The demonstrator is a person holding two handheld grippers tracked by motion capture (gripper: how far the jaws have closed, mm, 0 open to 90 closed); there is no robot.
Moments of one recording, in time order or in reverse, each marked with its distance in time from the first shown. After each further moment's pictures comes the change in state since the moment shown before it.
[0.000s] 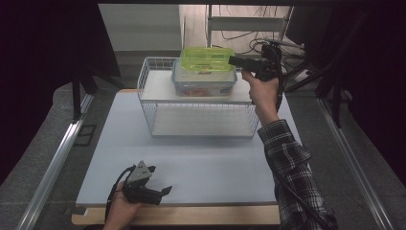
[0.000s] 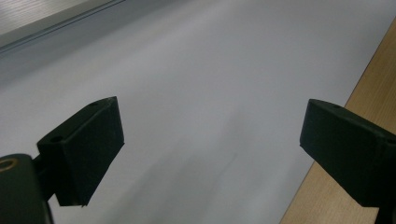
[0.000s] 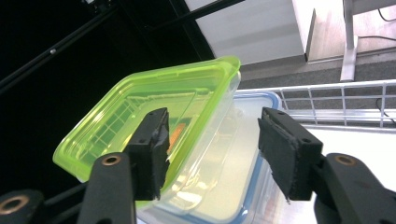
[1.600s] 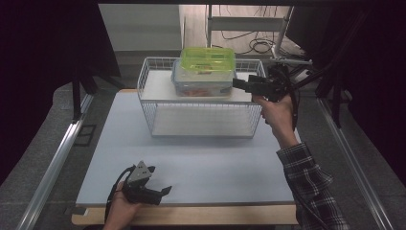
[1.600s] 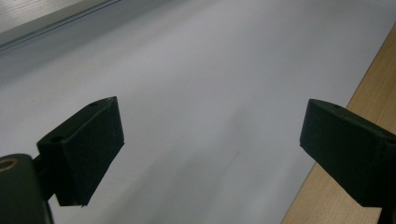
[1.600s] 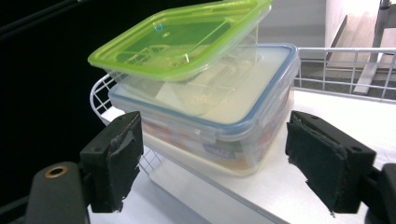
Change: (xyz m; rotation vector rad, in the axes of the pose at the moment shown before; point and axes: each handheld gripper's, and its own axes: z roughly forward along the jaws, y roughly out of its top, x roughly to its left) left arm 0.000 -0.001 0.000 0.004 0.006 0.001; right arm -0.006 -0.036 -0.039 0.063 0.088 -0.207
